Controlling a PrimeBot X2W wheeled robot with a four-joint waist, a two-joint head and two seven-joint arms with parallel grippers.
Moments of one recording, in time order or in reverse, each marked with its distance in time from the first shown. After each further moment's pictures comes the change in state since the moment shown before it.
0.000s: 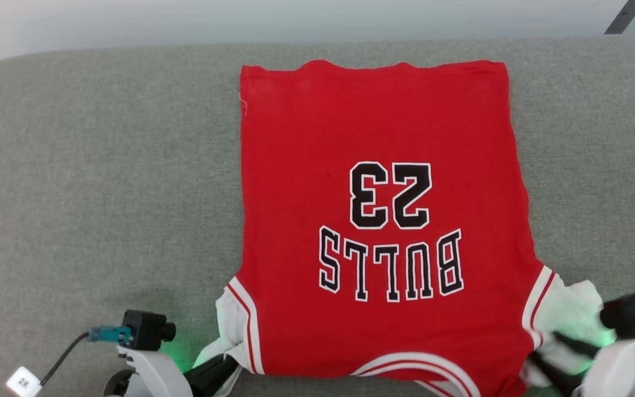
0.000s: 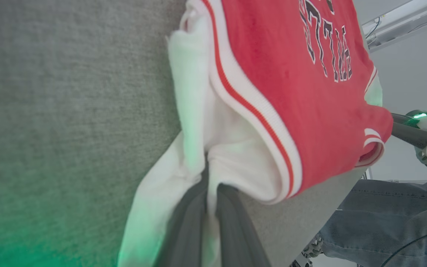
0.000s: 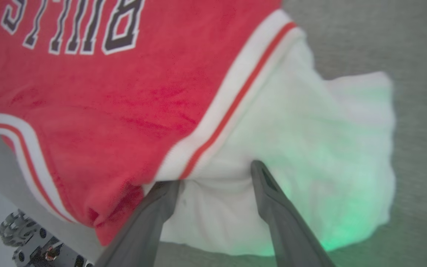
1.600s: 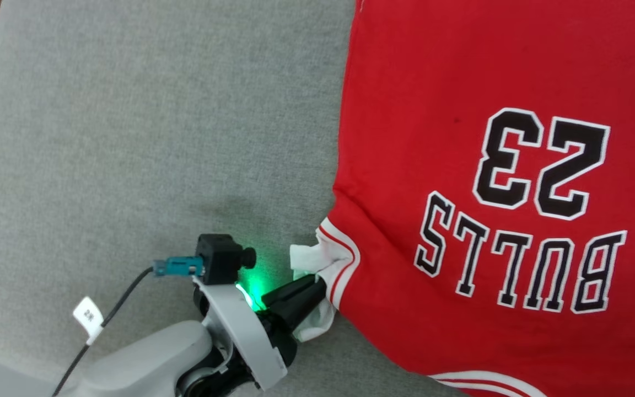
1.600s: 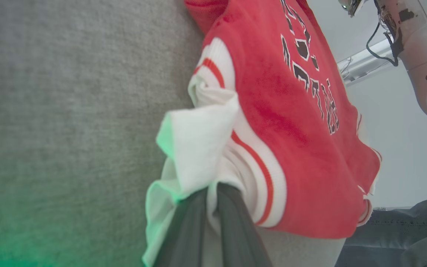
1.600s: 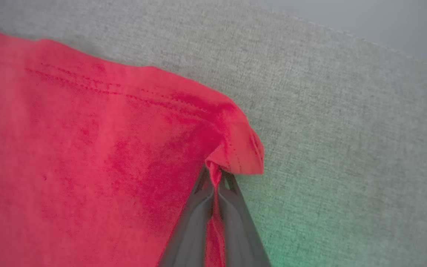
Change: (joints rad) left arm -0.249 -0.149 -0.058 -0.111 0.108 -0.009 -0.119; right arm -1.202 -0.025 -0.021 0.686 -0.215 -0.006 0.459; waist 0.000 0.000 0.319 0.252
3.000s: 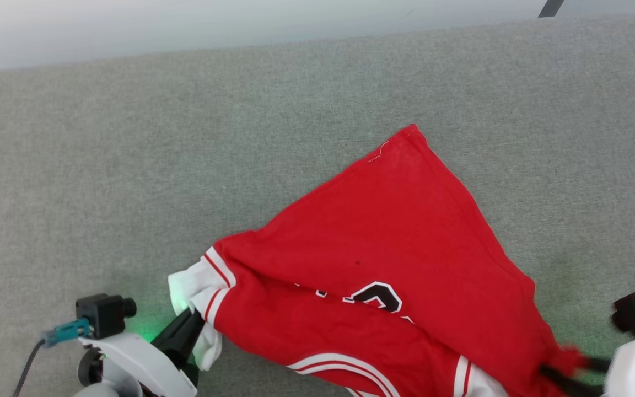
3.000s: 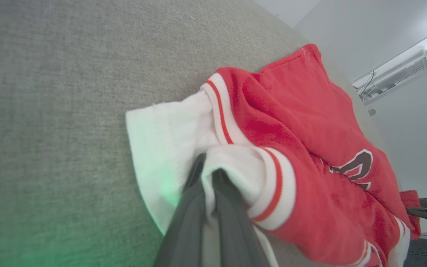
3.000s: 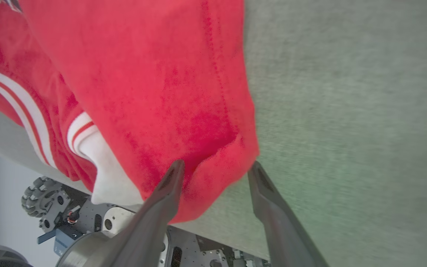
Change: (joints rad) left arm 0.401 0.089 0.415 0.071 0.100 0.063 -0.008; right arm 1.230 -0.031 -0.044 -0.809 0.359 0.000 -0.187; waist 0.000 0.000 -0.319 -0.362
